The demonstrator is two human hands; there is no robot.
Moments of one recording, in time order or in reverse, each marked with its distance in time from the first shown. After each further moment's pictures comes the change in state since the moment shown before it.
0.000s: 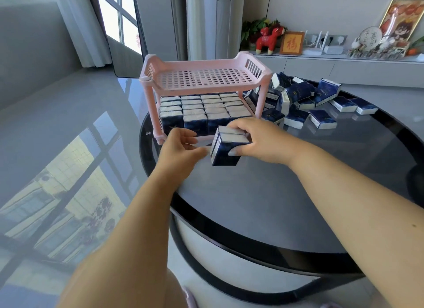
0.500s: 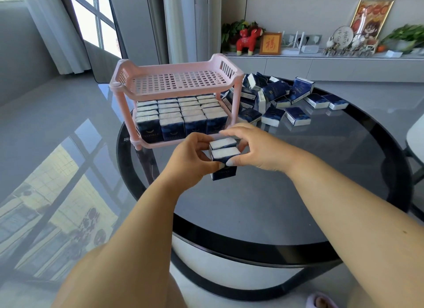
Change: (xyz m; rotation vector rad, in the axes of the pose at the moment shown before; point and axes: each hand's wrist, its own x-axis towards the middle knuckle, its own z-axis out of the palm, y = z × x) left_hand -0.010 0.023 0.049 0.122 -0.270 0.077; right_hand -0.034 0.032 -0.008 0.131 -0.015 0.046
